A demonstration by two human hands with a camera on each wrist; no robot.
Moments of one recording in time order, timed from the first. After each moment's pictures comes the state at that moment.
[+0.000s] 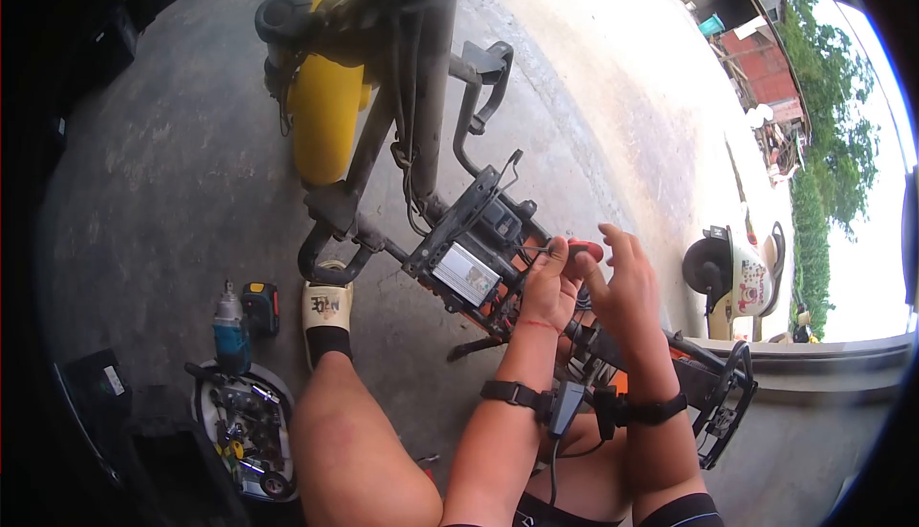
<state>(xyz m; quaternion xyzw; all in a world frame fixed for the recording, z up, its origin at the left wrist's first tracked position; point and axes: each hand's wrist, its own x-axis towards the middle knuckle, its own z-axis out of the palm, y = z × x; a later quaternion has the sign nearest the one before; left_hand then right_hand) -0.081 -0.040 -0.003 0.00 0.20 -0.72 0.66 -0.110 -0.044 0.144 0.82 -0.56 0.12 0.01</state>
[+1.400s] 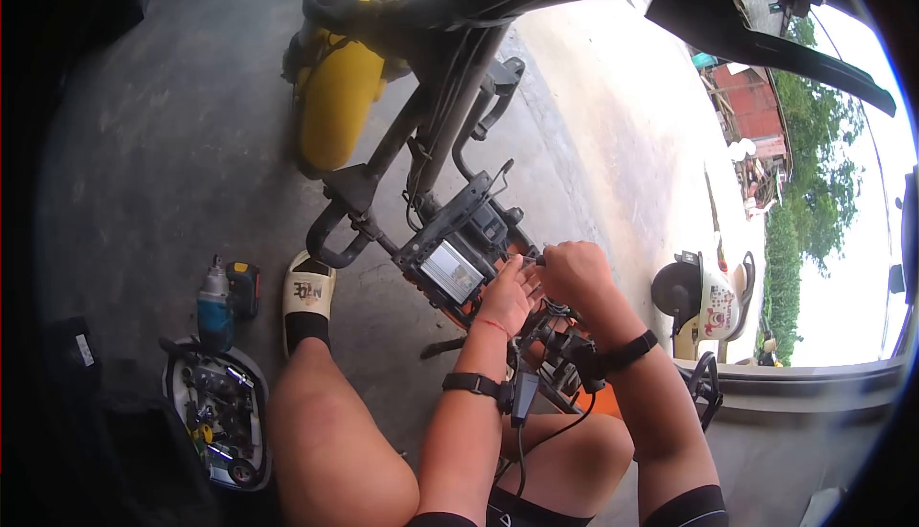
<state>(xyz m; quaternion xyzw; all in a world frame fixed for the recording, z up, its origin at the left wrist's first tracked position) -0.058 -0.021 -0.029 0.12 0.23 -0.77 0.58 -0.088 -0.090 0.116 0.83 -0.44 -0.34 0.06</state>
